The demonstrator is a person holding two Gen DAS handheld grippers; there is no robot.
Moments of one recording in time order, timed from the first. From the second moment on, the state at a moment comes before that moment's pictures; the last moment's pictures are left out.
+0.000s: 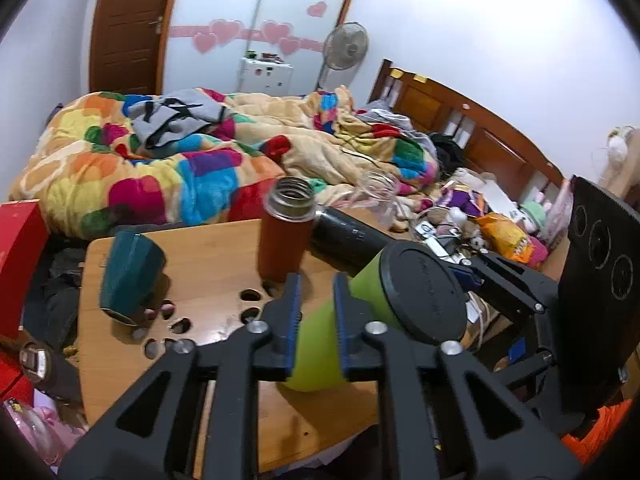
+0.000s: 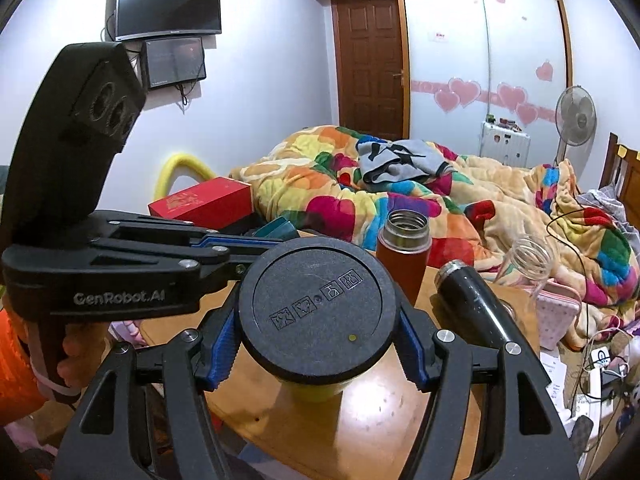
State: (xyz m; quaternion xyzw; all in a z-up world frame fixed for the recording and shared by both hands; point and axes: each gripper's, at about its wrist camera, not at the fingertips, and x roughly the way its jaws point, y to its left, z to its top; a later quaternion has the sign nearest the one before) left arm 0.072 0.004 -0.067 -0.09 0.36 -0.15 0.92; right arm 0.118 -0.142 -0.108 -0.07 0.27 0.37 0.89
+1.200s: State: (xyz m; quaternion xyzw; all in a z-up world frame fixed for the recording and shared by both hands) left arm 0.037 0.050 -0.050 -0.09 0.32 -0.07 0.94; right arm 0.133 -0.117 -0.103 -0.08 0.31 0.34 0.88
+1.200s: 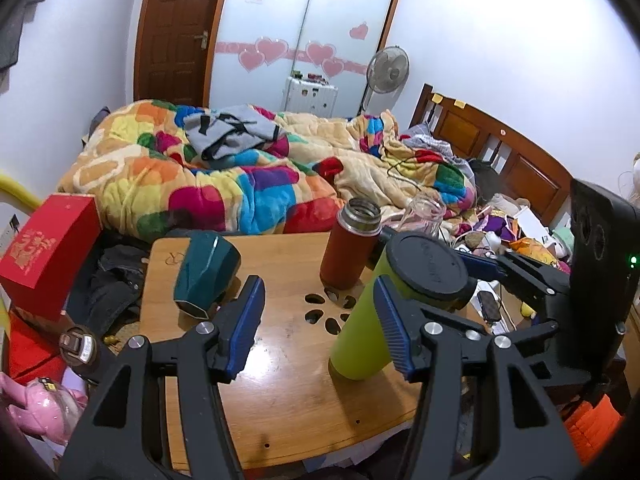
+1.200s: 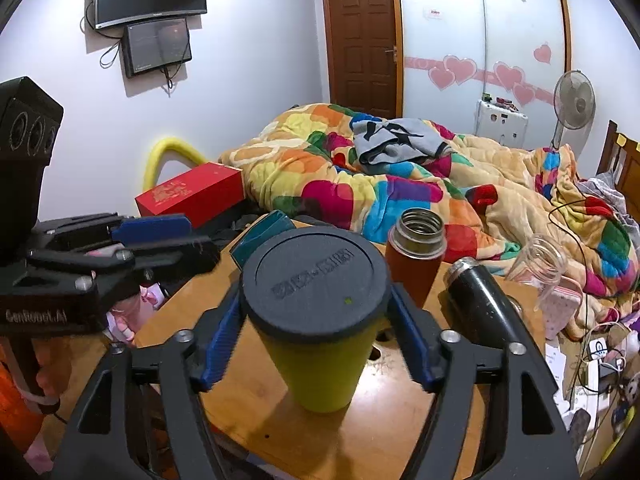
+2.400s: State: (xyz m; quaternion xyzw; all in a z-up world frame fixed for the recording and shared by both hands) left arm -0.059 -0.010 0.025 -0.03 0.19 -0.02 0.98; right arm 0.052 -0.211 -0.020 -0.02 0.21 0.25 0.94
